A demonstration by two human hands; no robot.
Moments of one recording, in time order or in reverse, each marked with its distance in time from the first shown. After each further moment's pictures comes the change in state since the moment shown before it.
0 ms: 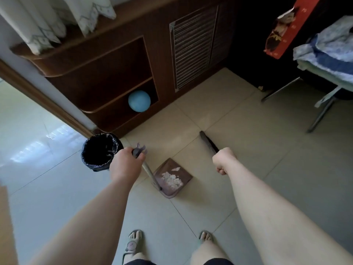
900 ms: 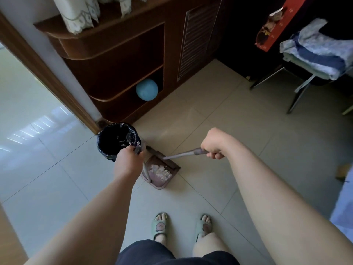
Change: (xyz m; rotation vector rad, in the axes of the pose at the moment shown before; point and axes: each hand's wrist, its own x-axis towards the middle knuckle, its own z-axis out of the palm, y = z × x) left_hand 0.071 -0.239 -0.117 -0.127 -0.179 0.073; right_hand -0.184 -0.145 0.228 -0.440 -0.075 0.068
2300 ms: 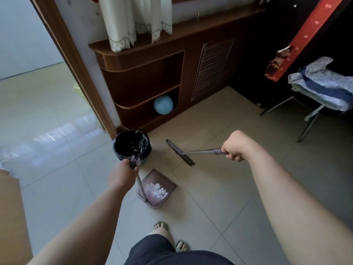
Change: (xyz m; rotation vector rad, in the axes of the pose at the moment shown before) left_hand -0.097 -0.061 -0.020 0.109 0.054 -0.057; right_hand -0.075 0.068 0.001 0.125 0.220 -0.128
